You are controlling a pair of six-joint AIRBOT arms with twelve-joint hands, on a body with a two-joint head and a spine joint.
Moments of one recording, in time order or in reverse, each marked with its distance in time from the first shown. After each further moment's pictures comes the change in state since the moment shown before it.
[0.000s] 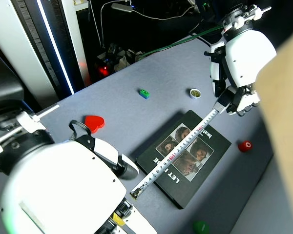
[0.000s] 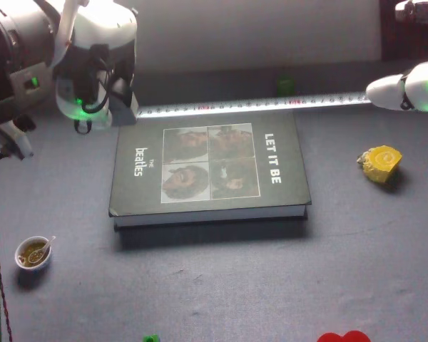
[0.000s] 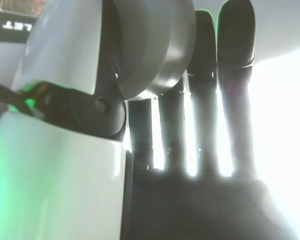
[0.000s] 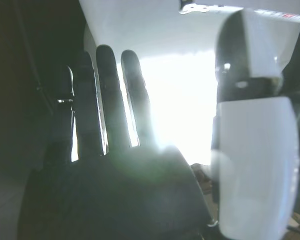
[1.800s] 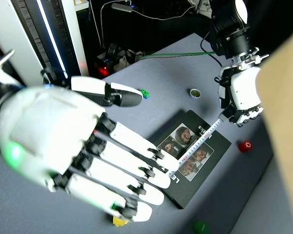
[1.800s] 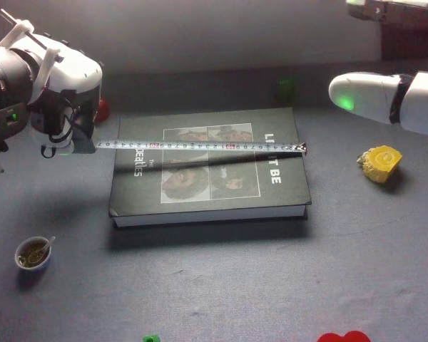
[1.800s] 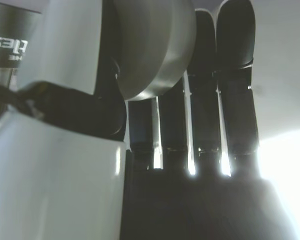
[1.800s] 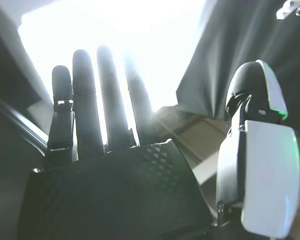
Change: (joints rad) left arm 0.243 -0.082 0.306 0.031 -0.252 -0.006; right arm -0.247 0.091 -0.063 -0.863 0.045 0.964
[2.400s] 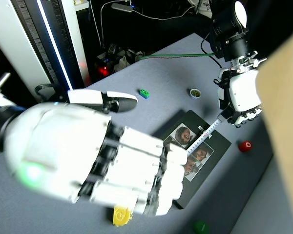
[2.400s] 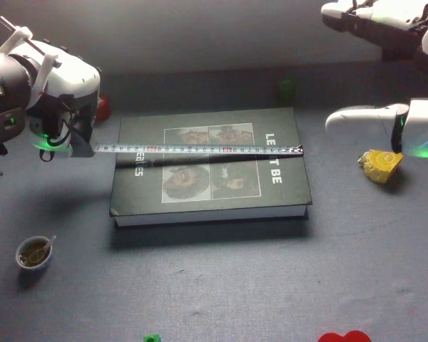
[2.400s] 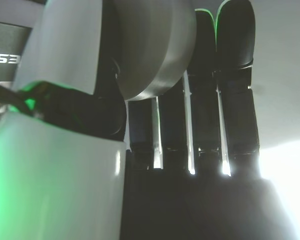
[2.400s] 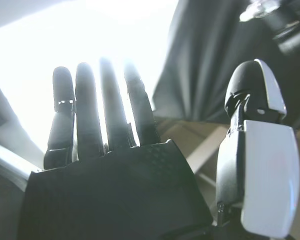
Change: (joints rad) left arm 0.028 -0.011 0.038 -0.003 -0.032 -0.010; right arm -0.027 -0.011 0.097 -0.302 -0.079 0.183
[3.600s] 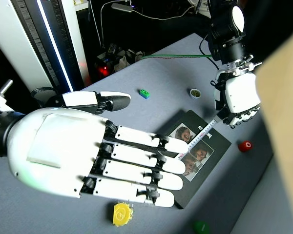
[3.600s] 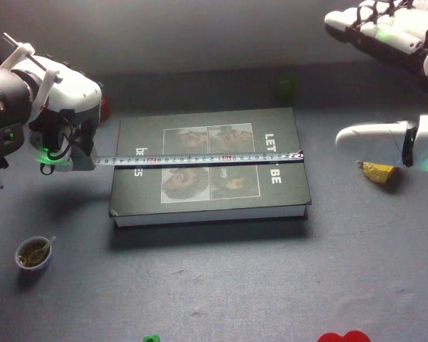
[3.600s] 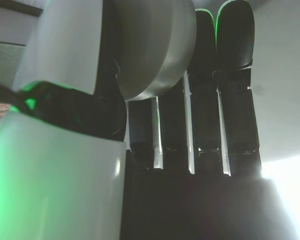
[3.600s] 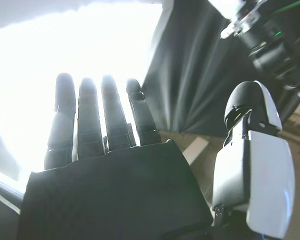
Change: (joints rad) left arm 0.044 -0.002 0.001 0.006 -0.029 -0.028; right arm -0.047 0.003 0.031 -0.078 -0.030 0.014
